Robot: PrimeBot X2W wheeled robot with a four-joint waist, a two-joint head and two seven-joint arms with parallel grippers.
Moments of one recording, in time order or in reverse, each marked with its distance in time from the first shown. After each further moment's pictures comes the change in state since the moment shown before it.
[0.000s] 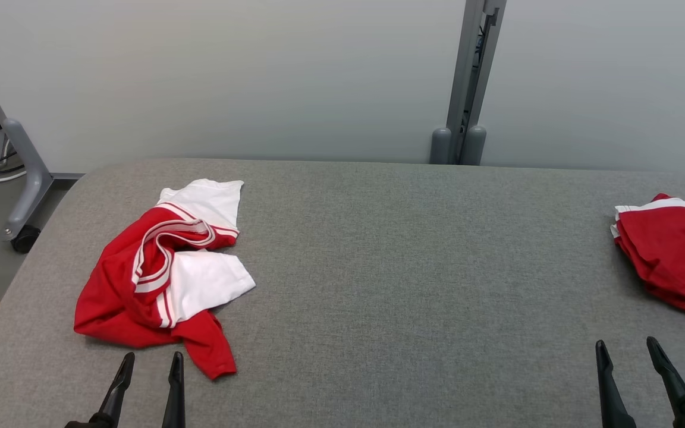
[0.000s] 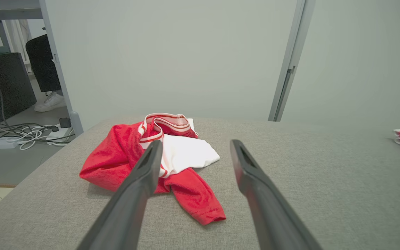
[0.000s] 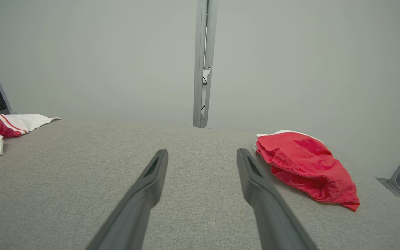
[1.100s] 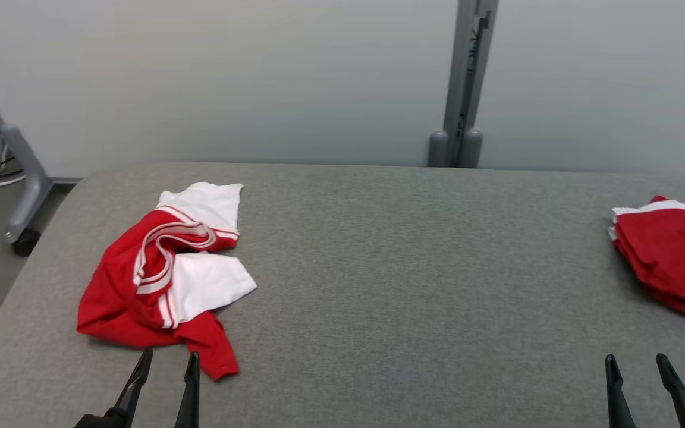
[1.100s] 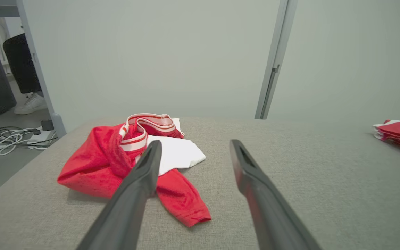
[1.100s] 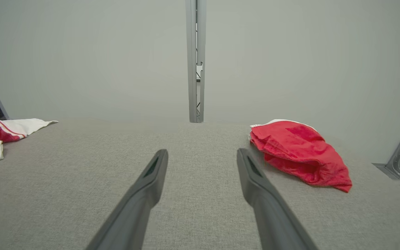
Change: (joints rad) left arm -0.024 0.000 -0.026 0.033 0.004 -0.035 0.000; right arm 0.048 0.000 -0.012 -0.020 0.055 0.000 0.000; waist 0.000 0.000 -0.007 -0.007
